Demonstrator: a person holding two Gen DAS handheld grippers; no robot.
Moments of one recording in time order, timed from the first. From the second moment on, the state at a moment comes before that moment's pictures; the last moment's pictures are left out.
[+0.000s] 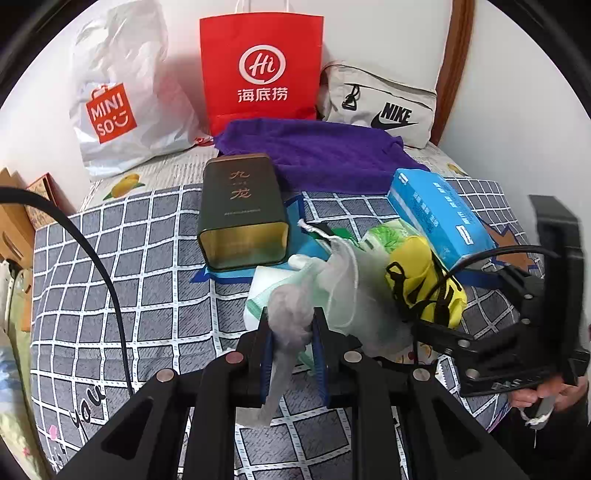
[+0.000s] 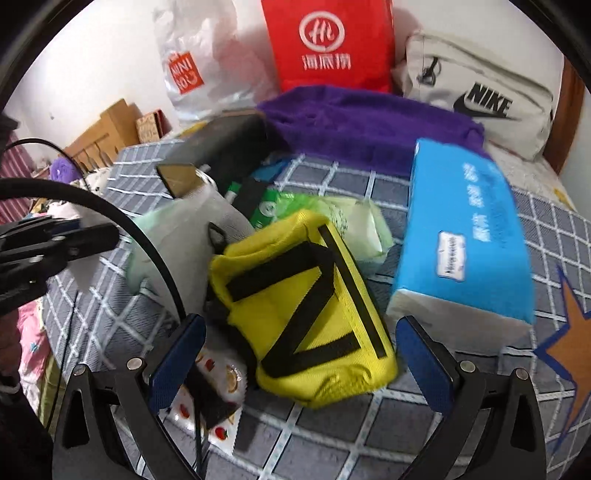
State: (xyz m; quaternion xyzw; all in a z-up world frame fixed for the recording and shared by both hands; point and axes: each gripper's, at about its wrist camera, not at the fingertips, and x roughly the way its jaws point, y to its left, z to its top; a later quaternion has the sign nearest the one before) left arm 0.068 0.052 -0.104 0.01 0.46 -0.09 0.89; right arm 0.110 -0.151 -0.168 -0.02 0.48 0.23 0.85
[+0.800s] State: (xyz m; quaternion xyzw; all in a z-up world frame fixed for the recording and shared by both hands) left arm 0.073 0.080 -0.080 -0.02 0.43 -0.09 0.90; right arm 0.086 -0.195 -0.115 0.03 0.44 0.26 0.86
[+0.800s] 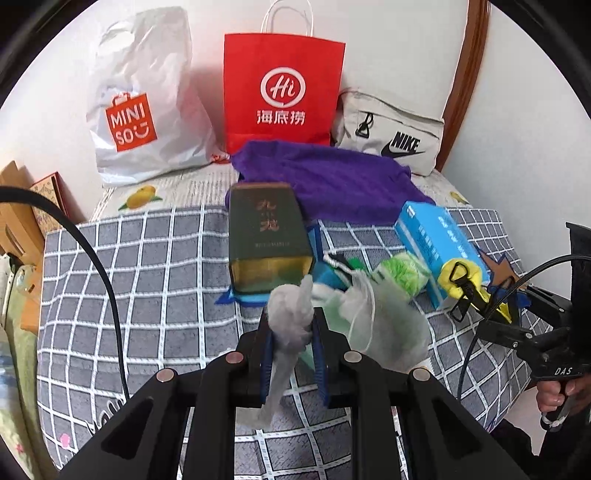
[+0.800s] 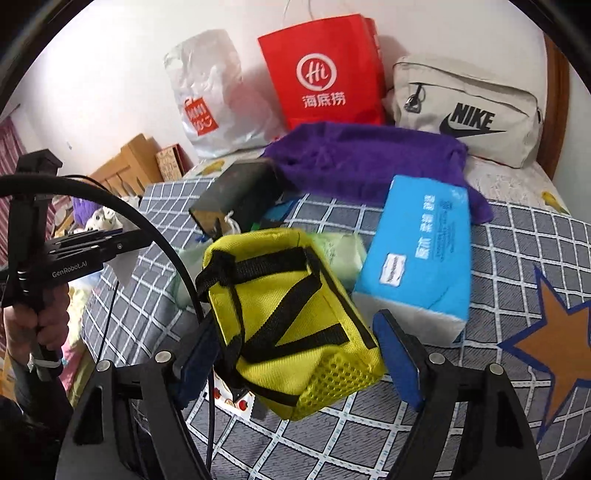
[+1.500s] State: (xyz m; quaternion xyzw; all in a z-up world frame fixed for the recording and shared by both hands) left arm 0.089 0.077 -0.081 -0.02 0.45 -0.09 0.89; right arm 0.103 -0.175 -0.157 0.00 0.48 0.27 0.84
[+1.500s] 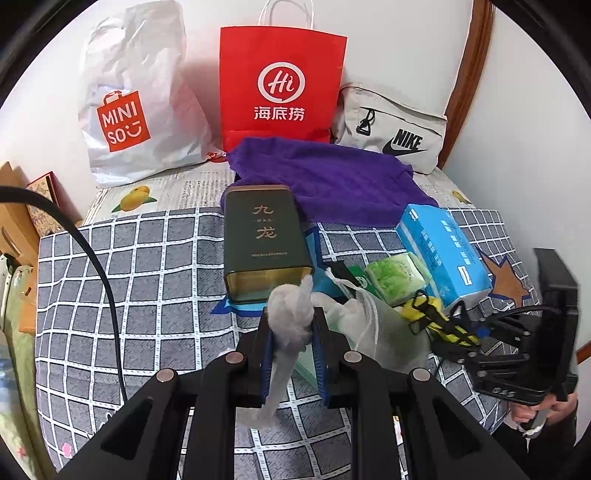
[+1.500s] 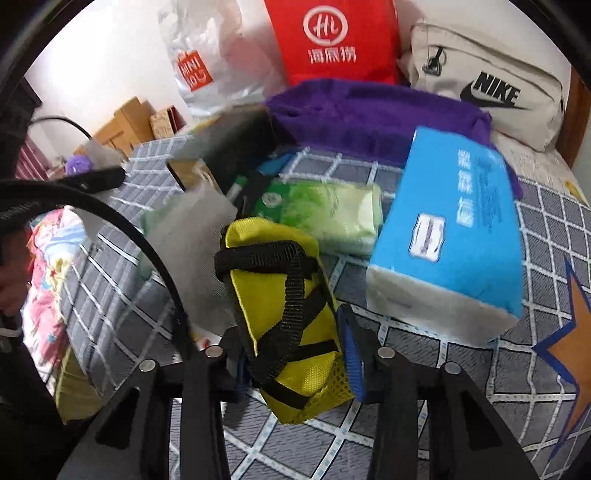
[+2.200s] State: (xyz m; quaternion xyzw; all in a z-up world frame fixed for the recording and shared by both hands) left arm 0.128 0.069 -0.043 -0.01 0.42 -0.12 0.90; right arm 0.142 -0.203 -0.070 0.02 0.40 0.26 0.88
